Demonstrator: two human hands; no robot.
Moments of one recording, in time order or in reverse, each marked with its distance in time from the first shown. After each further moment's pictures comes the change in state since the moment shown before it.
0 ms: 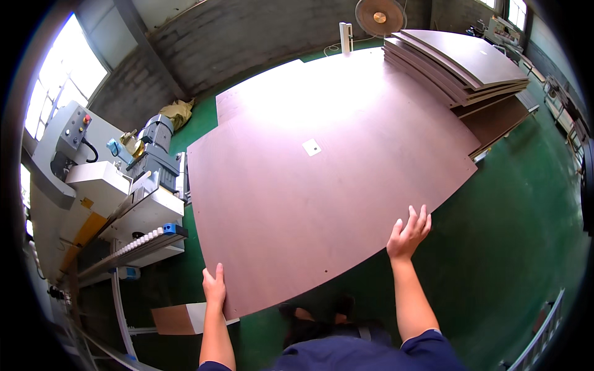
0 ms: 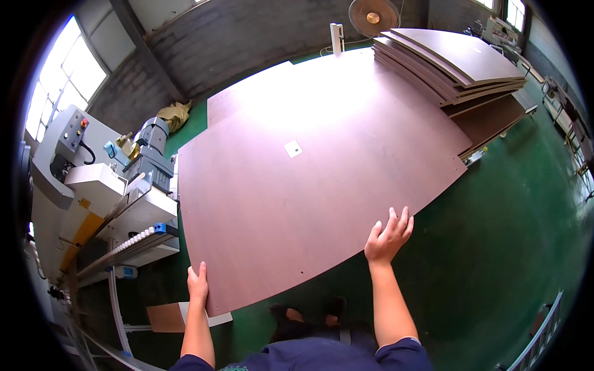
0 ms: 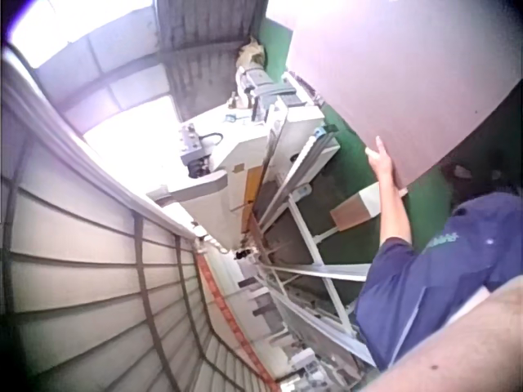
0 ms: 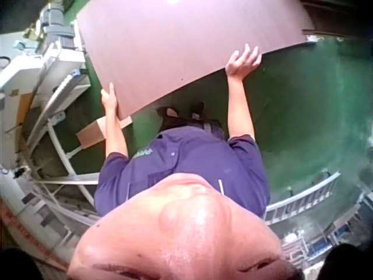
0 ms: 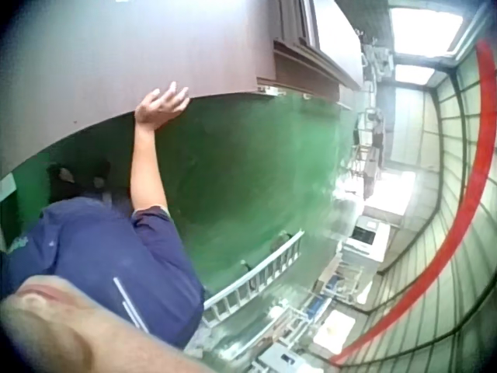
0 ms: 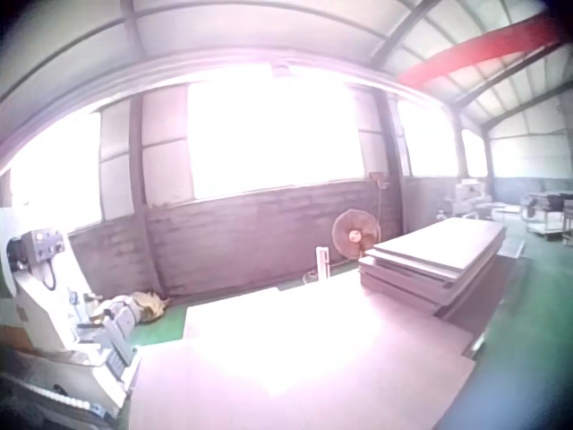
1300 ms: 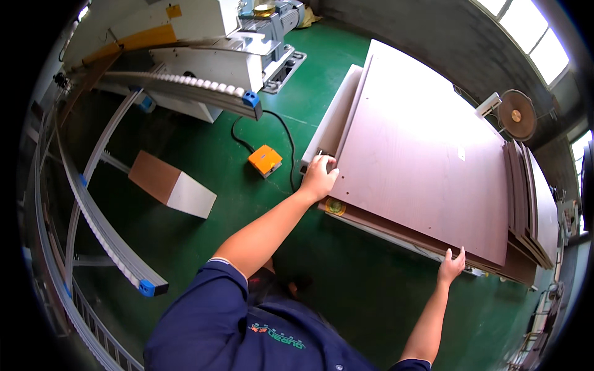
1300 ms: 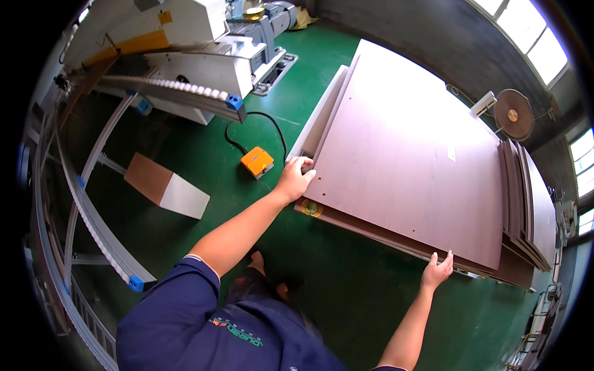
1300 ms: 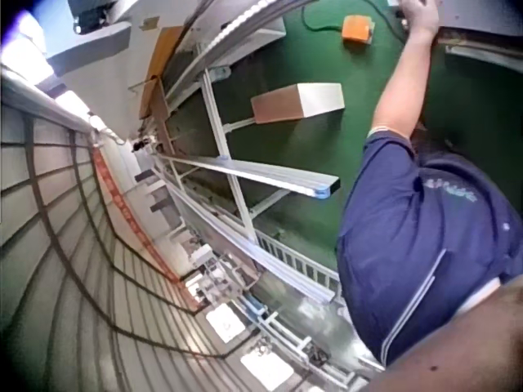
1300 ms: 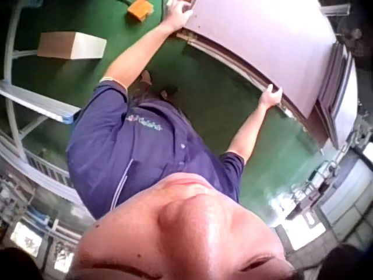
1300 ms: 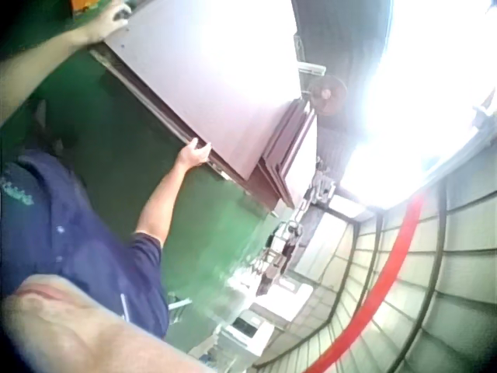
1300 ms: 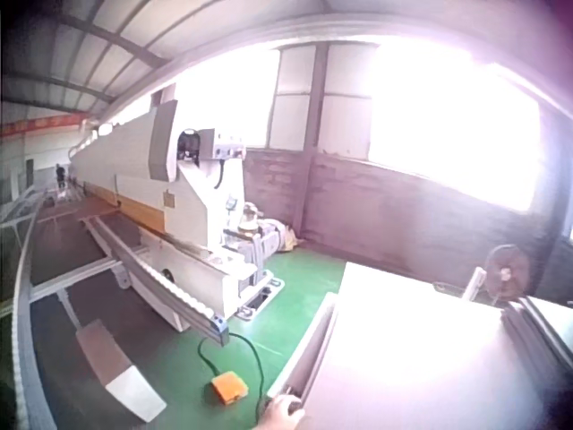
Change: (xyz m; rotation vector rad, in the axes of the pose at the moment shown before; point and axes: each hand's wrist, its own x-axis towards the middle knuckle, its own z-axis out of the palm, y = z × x) left_hand 0.053 0.054 0.098 -0.329 0.048 0.167; right_hand 0.080 0.029 0.028 -0.079 -0.402 -0.128
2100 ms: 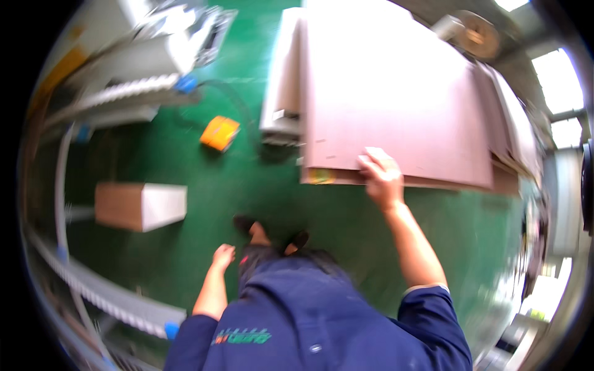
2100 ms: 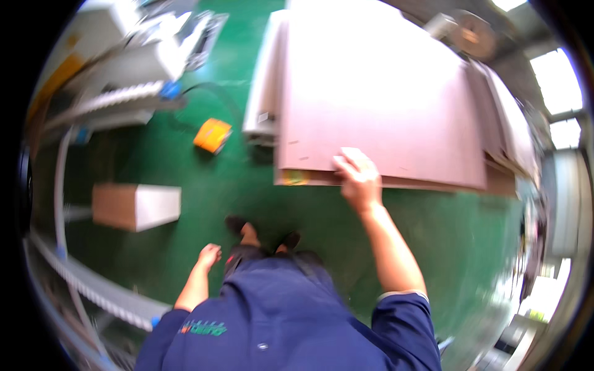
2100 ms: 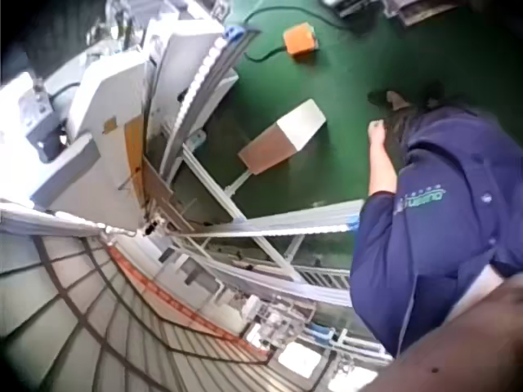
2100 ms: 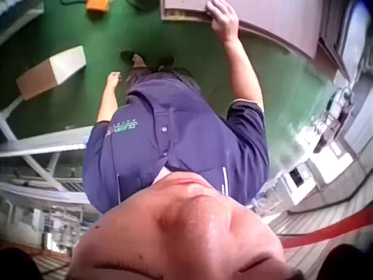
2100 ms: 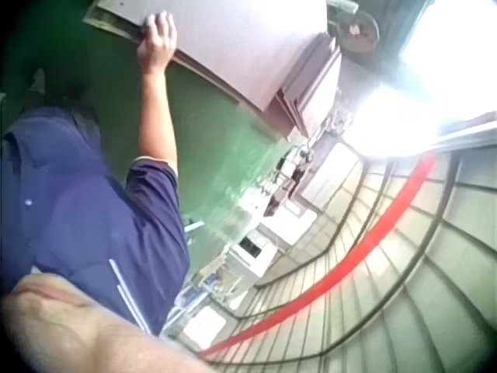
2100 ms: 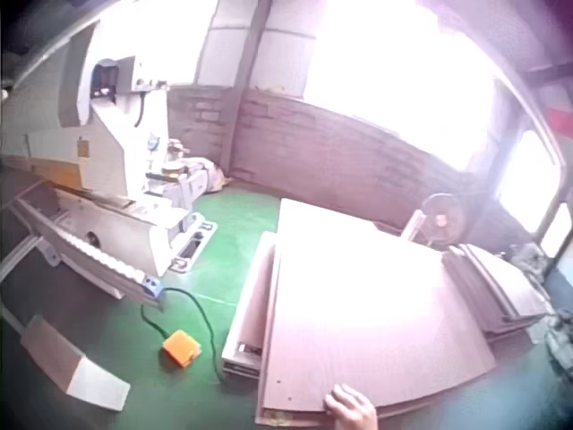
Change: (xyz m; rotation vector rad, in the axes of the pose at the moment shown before) left_hand -0.277 -0.309 -0.154 -0.223 -0.339 -1.103; right_hand -0.076 -0.231 0.029 0.163 -0.089 -0.983
